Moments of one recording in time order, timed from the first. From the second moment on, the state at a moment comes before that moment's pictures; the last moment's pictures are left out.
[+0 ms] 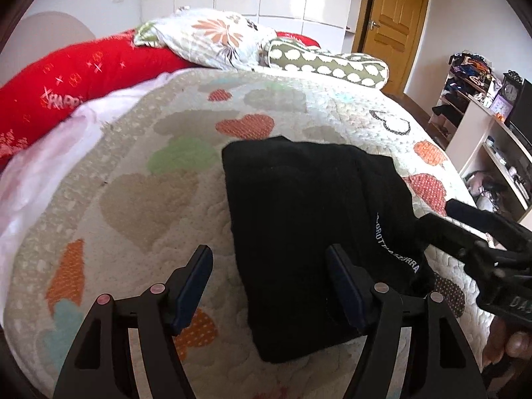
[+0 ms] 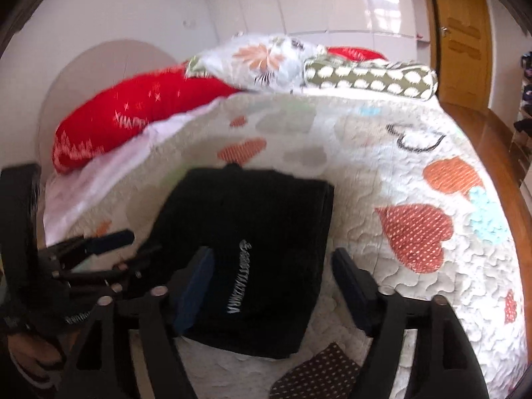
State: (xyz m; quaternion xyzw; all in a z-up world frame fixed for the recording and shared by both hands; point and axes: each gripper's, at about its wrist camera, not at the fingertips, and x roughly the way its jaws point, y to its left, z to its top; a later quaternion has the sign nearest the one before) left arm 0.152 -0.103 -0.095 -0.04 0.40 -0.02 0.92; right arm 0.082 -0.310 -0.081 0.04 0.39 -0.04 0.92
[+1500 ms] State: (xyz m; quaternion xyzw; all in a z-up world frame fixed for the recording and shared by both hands) left arm 0.061 -0.125 -0.057 0.03 0.31 0.03 0.95; right arm 0.025 -0.290 -0.056 0.05 0.37 -0.06 0.92
